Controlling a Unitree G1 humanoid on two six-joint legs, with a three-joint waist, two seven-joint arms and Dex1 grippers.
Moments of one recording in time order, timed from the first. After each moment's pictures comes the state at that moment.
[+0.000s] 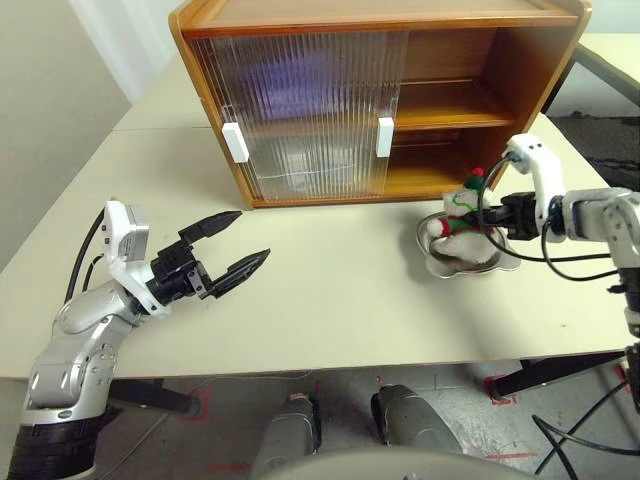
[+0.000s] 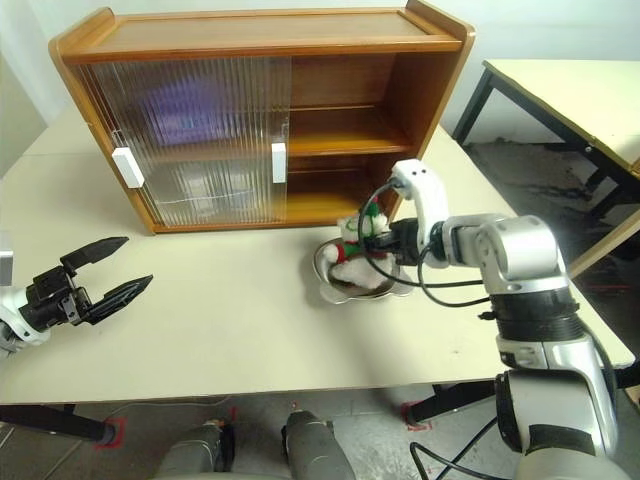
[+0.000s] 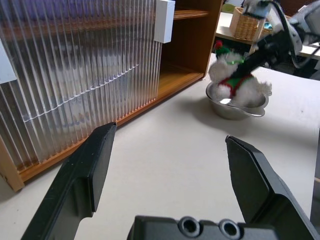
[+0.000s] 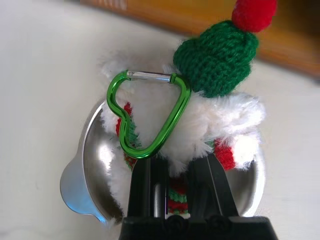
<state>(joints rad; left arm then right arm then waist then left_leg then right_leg) 0.07 0.65 0.30 -0.26 -0.64 0.19 -0.95 -0.69 -0.80 0.04 0.09 0.43 1.20 0.83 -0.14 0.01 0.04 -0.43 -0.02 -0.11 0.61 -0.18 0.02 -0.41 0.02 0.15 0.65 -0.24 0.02</state>
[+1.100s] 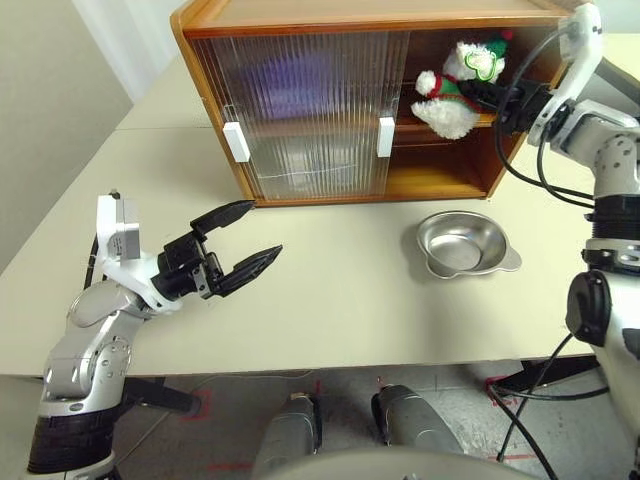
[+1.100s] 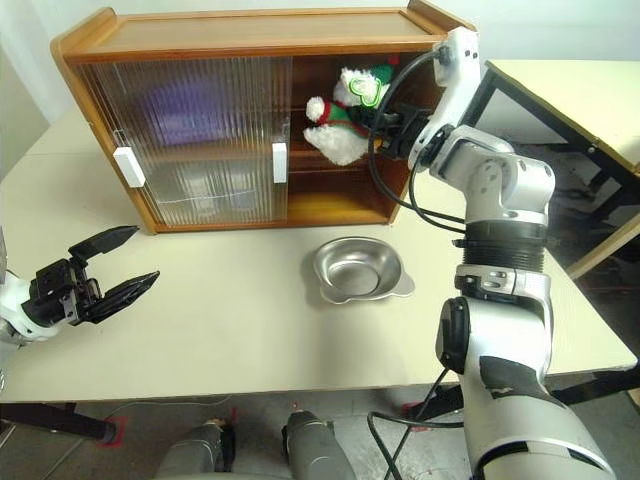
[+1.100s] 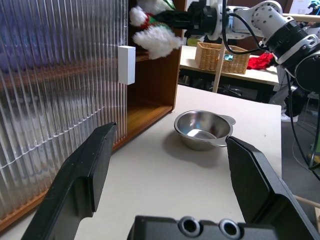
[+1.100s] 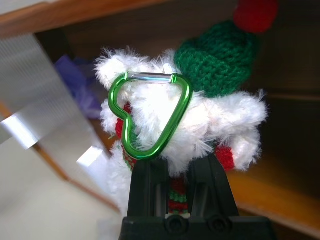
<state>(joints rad) 0.02 0.59 0.29 -0.28 -0.71 0.16 -1.04 -1.00 -0.54 -0.22 0.43 0.48 0.71 0.66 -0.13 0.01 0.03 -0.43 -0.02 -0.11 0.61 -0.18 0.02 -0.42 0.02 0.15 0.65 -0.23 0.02</state>
